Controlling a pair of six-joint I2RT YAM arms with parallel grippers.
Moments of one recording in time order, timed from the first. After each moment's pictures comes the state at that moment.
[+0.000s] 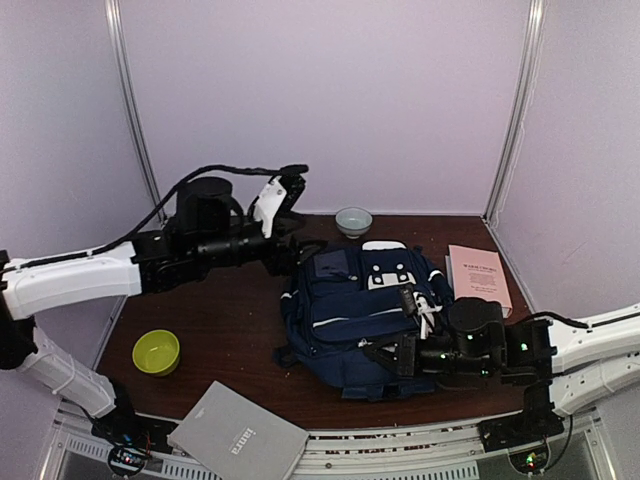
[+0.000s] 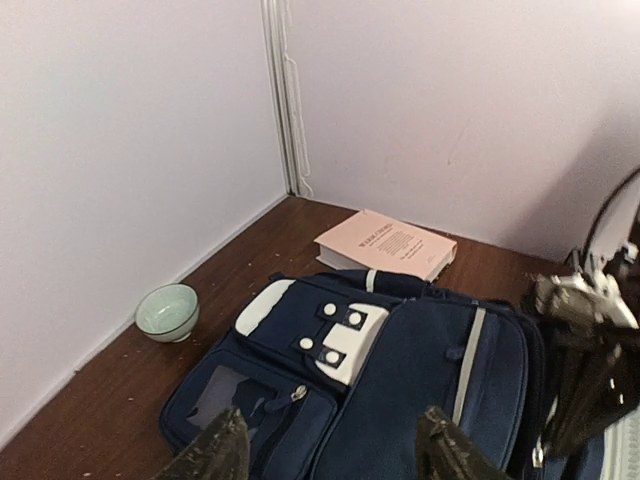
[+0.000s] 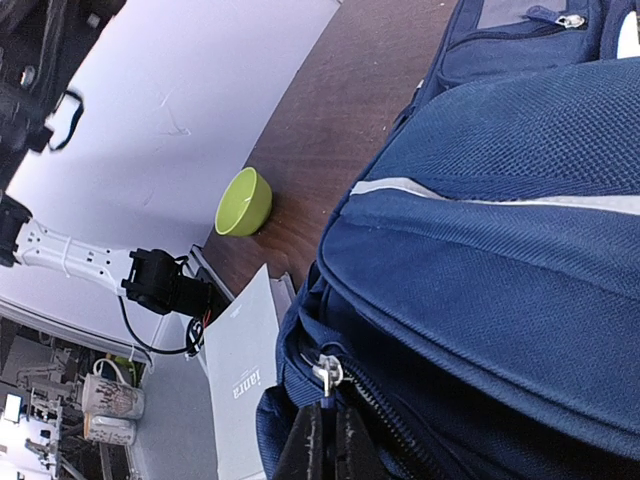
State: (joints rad) left arm -0.94 1.39 1.12 0.07 0.11 0.08; right arm 1.24 1.03 0.52 0.13 0.11 0.90
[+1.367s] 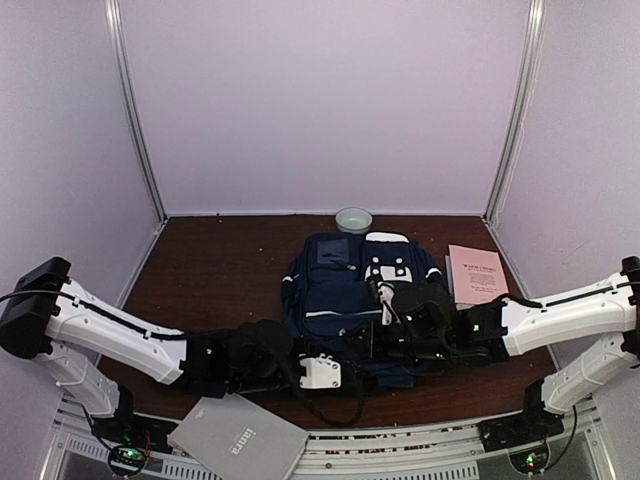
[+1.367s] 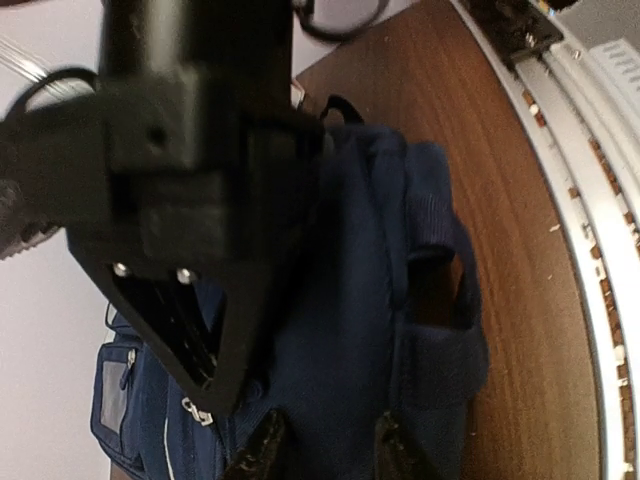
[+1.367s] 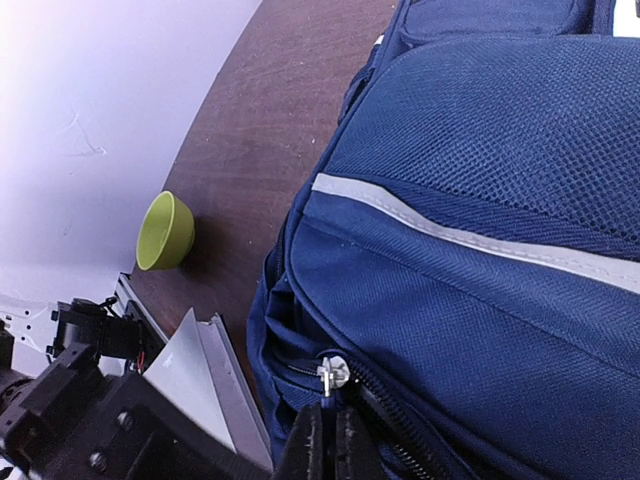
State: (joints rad) left arm -1.37 1.54 0.74 0.33 -0.22 0.64; right arm 1.17 1.35 0.74 0.05 0.15 0.92
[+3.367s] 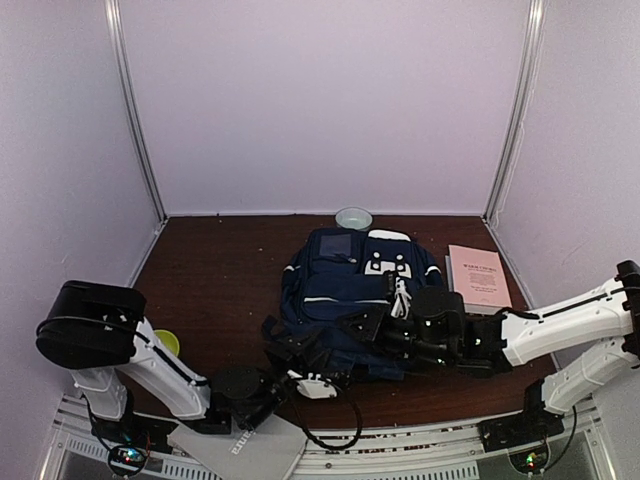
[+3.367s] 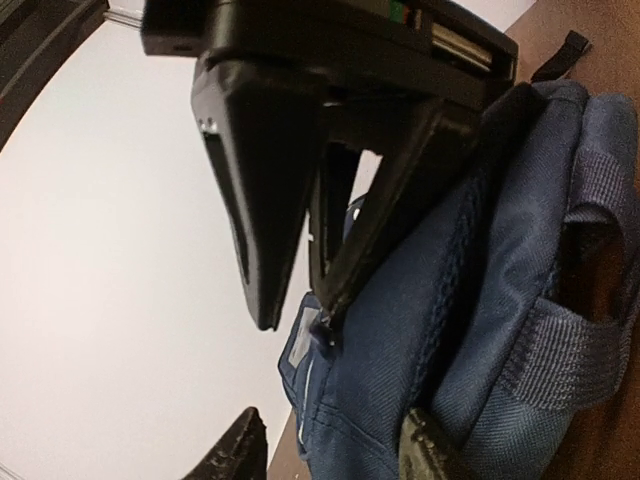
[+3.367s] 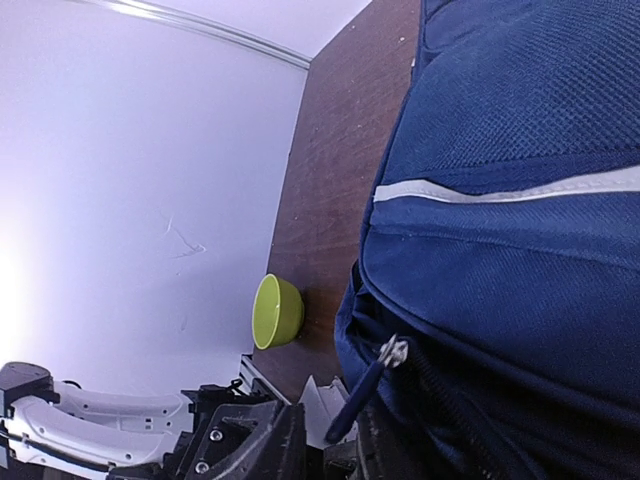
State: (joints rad) left arm -1.48 1.84 0.52 1.36 -0.78 1.11; right arm 1.18 1.35 0.62 0.43 0.19 1.24
